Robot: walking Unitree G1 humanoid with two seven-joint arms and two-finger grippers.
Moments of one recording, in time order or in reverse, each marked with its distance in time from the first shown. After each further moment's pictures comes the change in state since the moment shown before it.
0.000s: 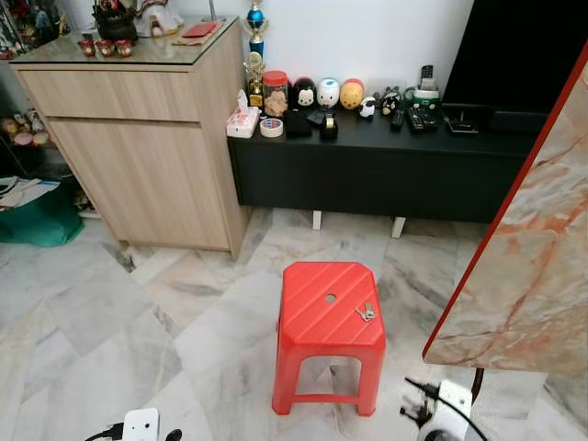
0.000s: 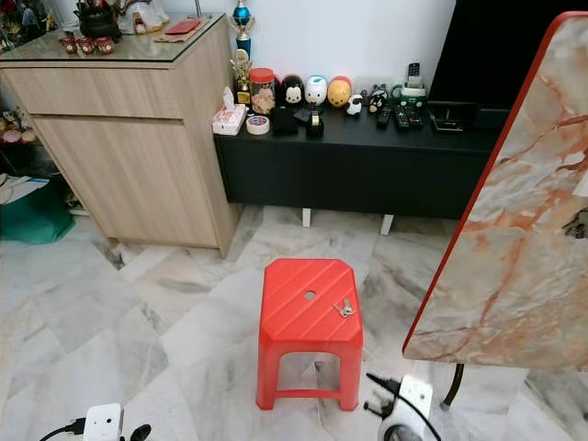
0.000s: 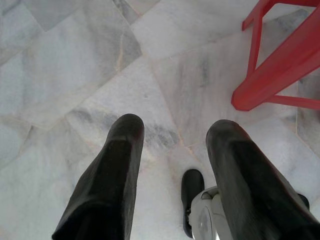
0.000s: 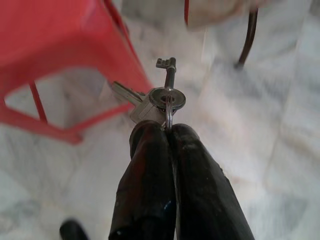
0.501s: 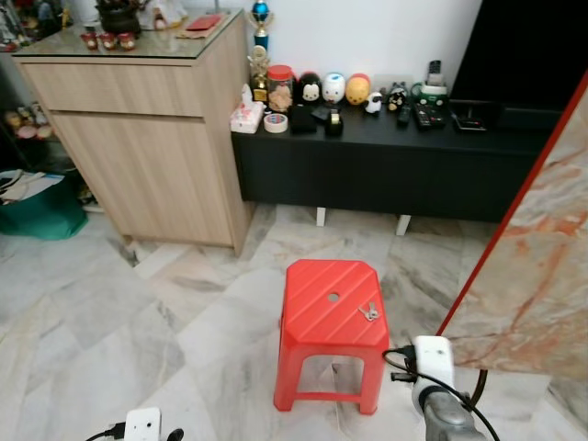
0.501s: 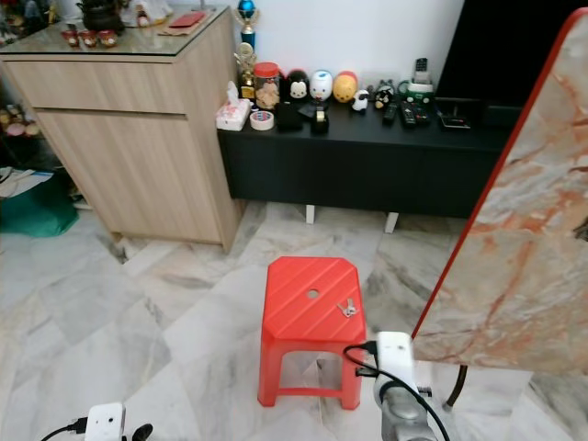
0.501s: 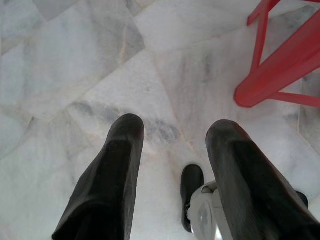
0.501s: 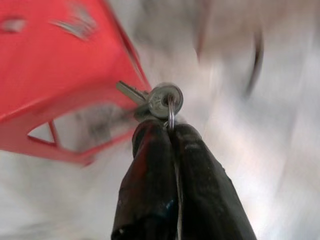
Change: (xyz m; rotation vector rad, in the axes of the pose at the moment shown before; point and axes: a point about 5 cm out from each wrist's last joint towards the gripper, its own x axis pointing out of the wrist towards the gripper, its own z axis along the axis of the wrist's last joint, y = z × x) left arm 0.000 -0.002 -0.001 -0.003 0.006 -0.003; right arm 0.004 0.008 0.026 0.138 -0.015 -0.035
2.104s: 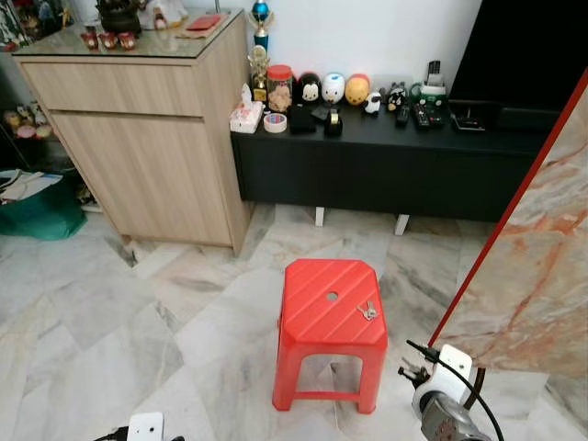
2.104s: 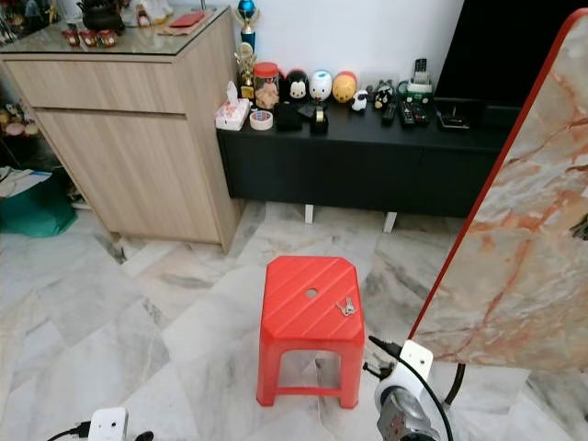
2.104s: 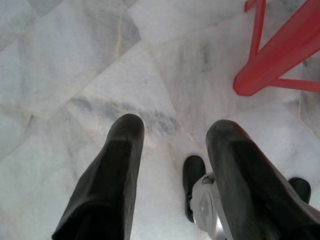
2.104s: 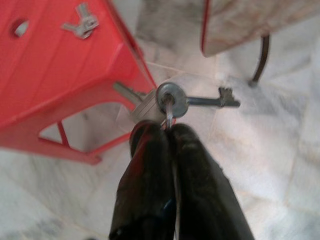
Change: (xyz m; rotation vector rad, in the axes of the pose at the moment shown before) left arm -0.001 -0.001 -0.005 0.029 0.036 -0.003; right arm 0.000 0.016 0.008 -0.101 -0.029 0.073
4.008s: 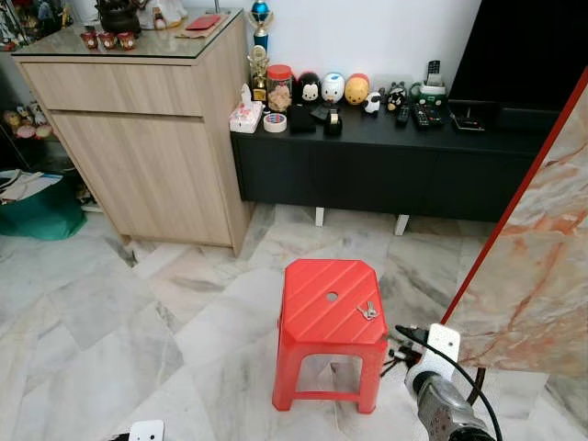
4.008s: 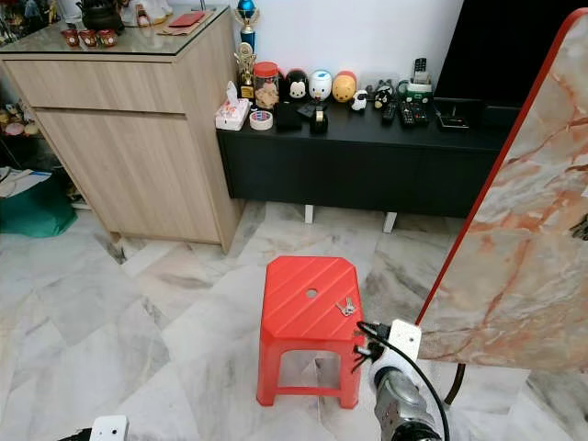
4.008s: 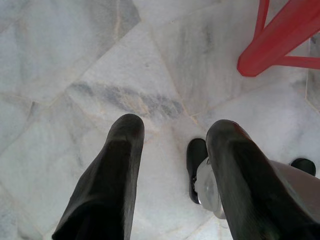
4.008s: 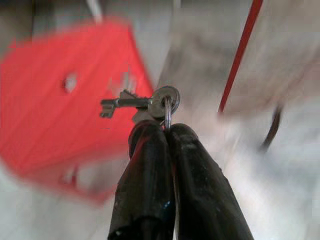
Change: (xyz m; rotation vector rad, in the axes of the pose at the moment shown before) left arm -0.002 0.003 -0.010 0.028 0.067 -0.003; right arm -0.001 0.018 0.036 -0.118 -0.235 0.087
